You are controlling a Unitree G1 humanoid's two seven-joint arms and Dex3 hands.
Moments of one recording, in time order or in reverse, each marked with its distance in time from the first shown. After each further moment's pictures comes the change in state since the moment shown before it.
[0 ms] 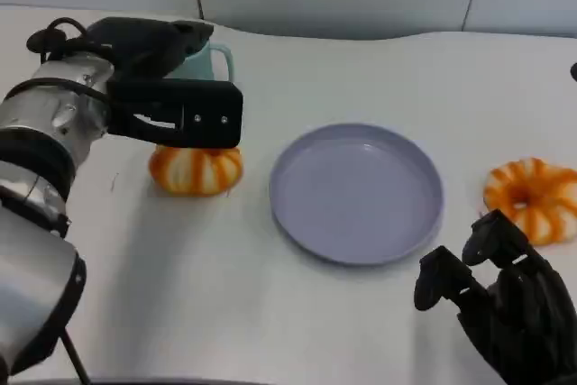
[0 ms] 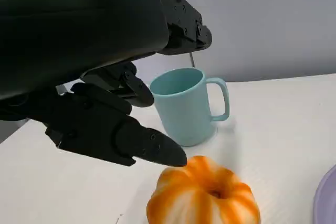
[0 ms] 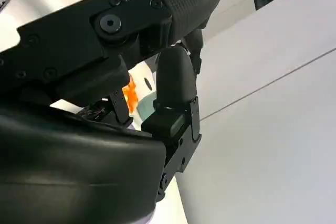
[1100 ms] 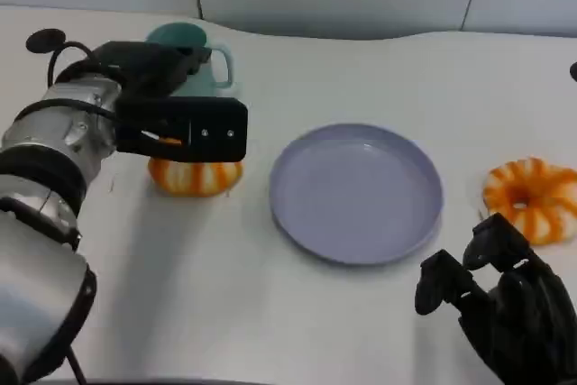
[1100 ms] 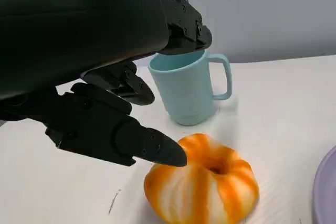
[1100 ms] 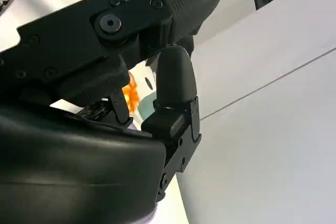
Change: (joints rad) left arm 0.035 -0.030 0.004 0.018 -0.003 0.047 0.000; right arm 0.012 0.000 0.003 -0.002 0.000 -0.010 0.005
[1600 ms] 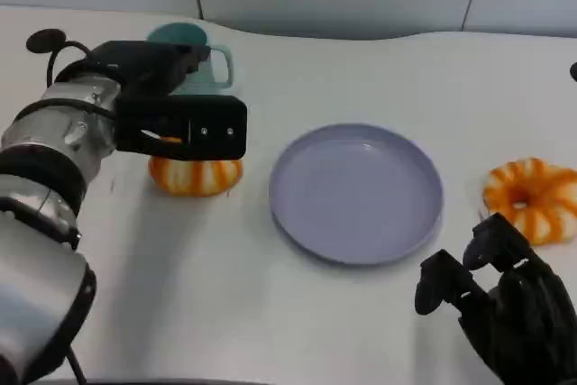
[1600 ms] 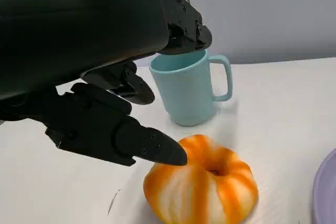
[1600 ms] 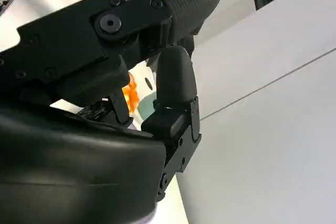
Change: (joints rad) left arm 0.000 0.000 0.011 0.000 0.000 0.001 0.000; right arm 0.000 0.000 0.000 0.000 0.000 0.000 0.000
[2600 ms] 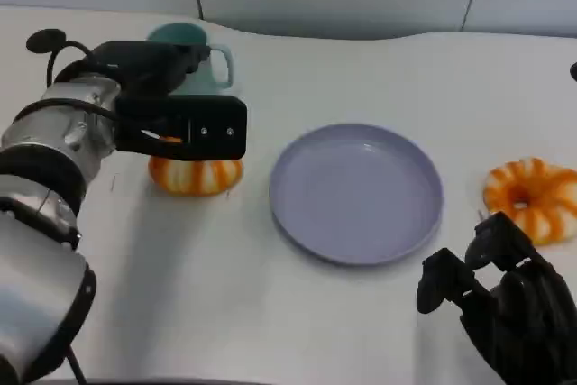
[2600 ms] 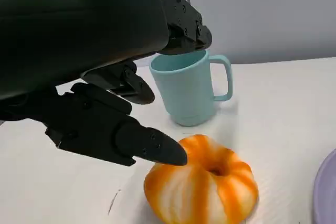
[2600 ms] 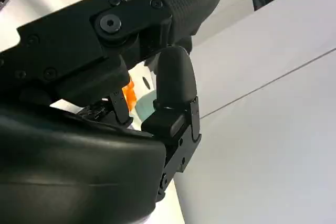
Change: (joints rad) left arm 0.000 0.000 0.000 0.000 0.001 0.001 0.000; right arm 0.000 0.000 0.001 0.000 0.000 -0.017 0.002
